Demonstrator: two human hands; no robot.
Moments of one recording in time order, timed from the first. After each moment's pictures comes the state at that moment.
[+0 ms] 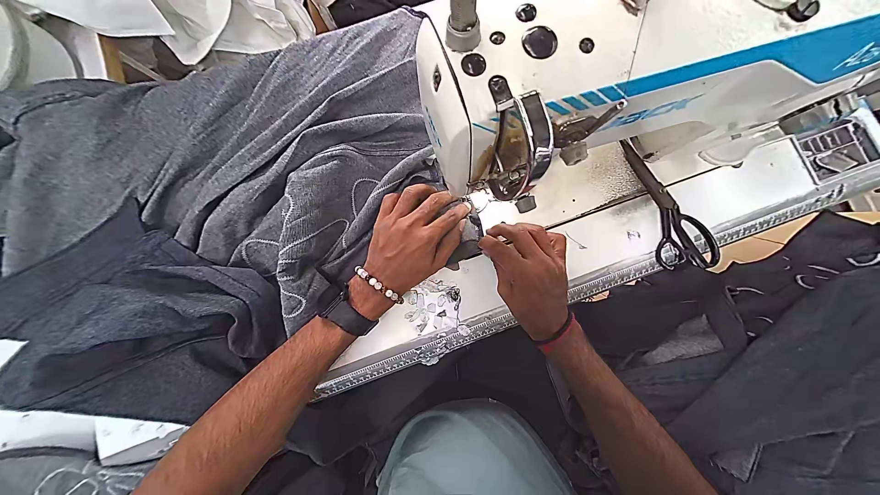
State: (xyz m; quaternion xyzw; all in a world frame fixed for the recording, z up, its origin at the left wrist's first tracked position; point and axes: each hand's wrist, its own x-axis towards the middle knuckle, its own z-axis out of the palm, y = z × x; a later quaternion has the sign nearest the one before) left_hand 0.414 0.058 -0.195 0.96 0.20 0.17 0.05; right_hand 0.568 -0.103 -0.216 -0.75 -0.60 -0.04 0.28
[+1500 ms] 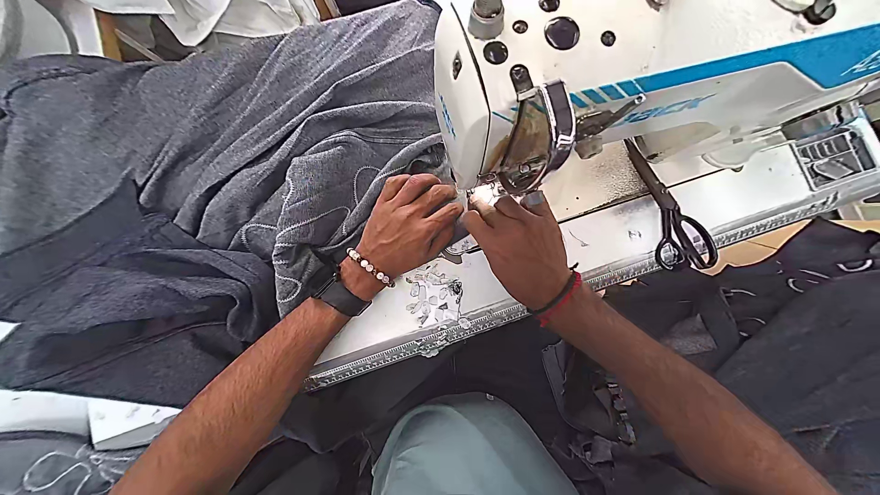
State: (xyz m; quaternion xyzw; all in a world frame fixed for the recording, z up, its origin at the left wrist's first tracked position) left_hand 0.404 0.078 -0.198 0.97 0.12 0.19 0.02; right_hand 0.575 -0.061 -0.173 -0.69 -0.72 -0.07 0.10
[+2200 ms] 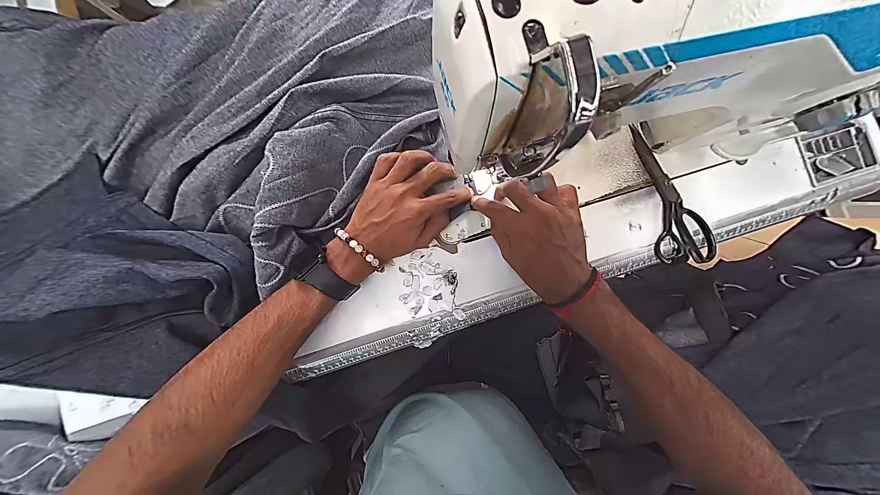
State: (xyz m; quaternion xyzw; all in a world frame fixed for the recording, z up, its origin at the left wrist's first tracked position) left_hand 0.406 0.087 -0.201 0.98 0.11 0.18 0.06; right_hand 0.594 -0.074 -0.176 -0.71 -0.69 -0.03 0.13
